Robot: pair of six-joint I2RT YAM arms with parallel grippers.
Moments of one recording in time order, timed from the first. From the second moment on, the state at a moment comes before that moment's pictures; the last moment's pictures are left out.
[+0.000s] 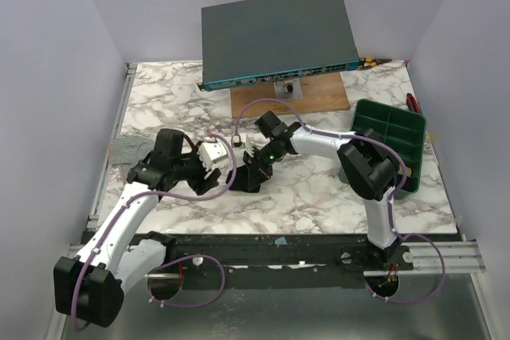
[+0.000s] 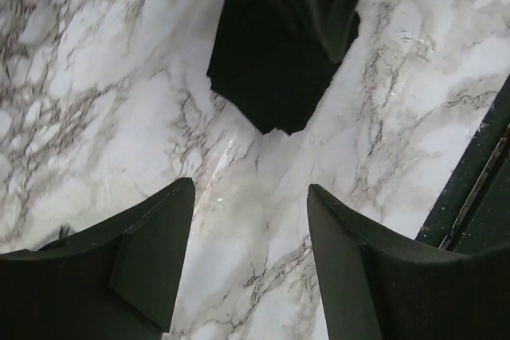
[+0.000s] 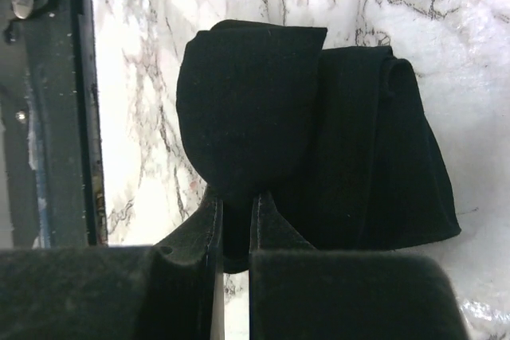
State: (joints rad) left arm -0.20 0.96 0.71 -0.62 0.59 0.59; right arm 0.76 2.04 1.35 -0.45 -0.79 -0.42
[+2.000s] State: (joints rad) left arm -0.89 1.58 0.94 -0.39 0.21 0.57; right arm 0.54 2.18 1.42 -1.00 -1.01 -0.57
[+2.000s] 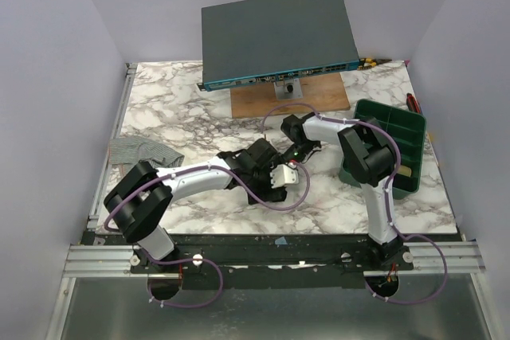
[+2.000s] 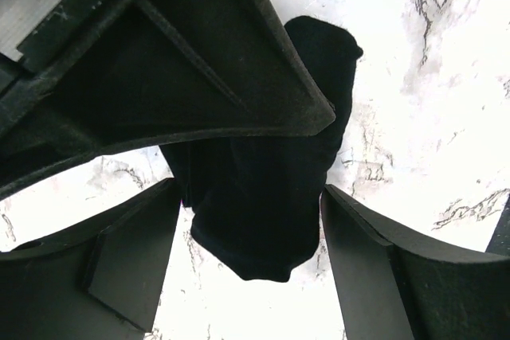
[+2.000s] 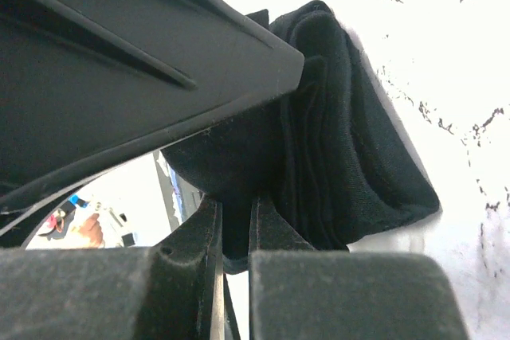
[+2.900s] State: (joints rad) left arm -0.90 1.73 1.05 -0.51 0.19 0.49; right arm 0.53 2.17 1.42 -1.02 -0.99 -0.55
